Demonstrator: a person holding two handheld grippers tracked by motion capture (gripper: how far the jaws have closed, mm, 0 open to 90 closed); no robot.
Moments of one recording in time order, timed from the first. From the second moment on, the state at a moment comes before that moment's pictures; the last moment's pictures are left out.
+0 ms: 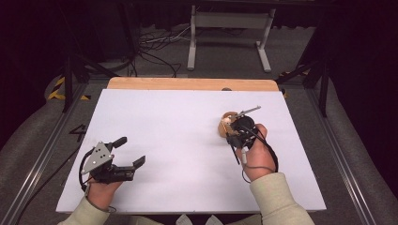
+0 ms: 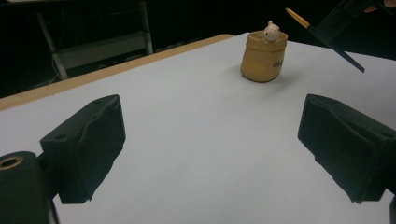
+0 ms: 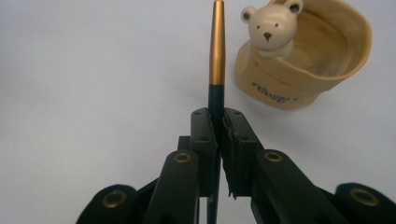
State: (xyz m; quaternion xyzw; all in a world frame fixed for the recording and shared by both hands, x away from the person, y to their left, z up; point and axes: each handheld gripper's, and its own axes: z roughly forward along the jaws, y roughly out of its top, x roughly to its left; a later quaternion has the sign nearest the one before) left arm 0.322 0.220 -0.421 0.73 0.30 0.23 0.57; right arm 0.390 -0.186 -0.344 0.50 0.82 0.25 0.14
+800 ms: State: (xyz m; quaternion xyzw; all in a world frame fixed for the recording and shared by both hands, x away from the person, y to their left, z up) left arm 0.322 0.221 -0.422 0.73 0.30 0.23 0.57; right arm 0.363 -0.216 -0.347 0.41 0.76 0.43 0.25
